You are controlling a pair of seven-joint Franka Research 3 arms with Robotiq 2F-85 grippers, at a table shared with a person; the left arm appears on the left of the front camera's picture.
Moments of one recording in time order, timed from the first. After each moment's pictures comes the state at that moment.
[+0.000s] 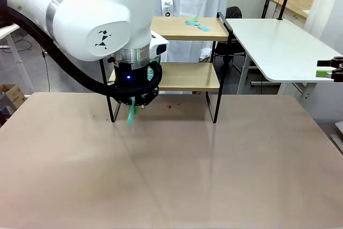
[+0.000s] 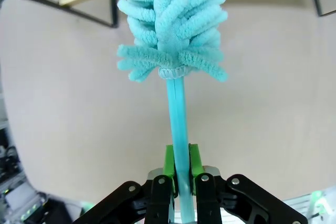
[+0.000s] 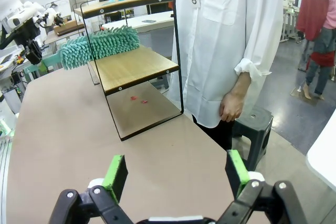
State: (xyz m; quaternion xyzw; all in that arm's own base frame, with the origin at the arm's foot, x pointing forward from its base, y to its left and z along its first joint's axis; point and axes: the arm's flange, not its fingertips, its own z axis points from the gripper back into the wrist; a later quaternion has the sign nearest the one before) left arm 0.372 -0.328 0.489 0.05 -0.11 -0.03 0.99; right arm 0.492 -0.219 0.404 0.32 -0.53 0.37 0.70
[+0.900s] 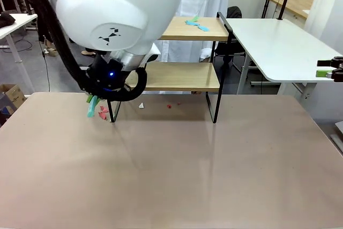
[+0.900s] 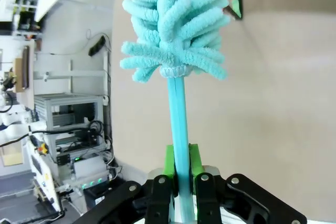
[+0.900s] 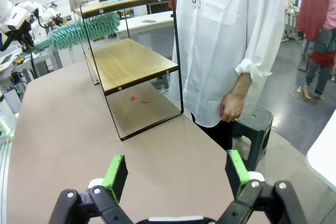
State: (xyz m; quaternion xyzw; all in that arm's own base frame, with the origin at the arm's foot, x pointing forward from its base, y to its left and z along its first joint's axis) left arm 0.338 -0.318 0.514 0.28 -0.15 0.00 0.95; right arm 0.492 -0.219 0.404 0.32 -0.53 0.37 0.70
